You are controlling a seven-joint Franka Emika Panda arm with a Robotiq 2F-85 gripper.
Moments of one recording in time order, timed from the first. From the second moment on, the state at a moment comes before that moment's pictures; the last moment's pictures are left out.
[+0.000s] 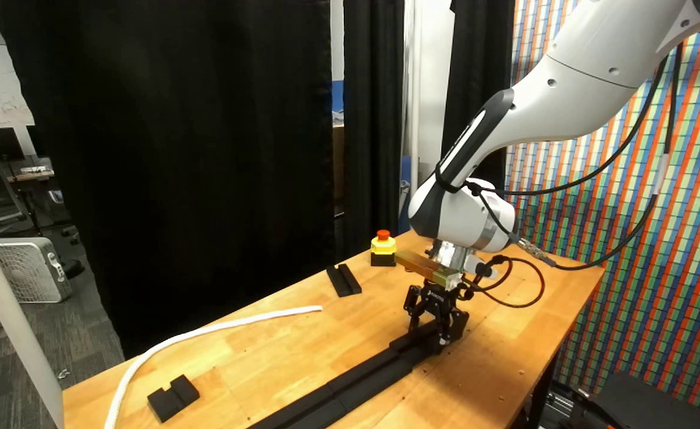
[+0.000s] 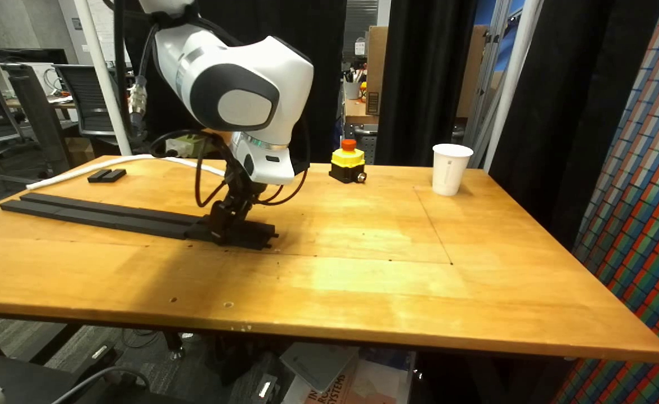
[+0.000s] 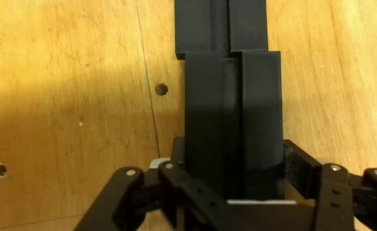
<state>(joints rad) 0.02 0.20 0.02 -2.47 0.73 2.52 0.98</state>
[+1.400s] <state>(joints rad) 0.05 0.17 0.02 -2.47 0.67 2.53 1.04</state>
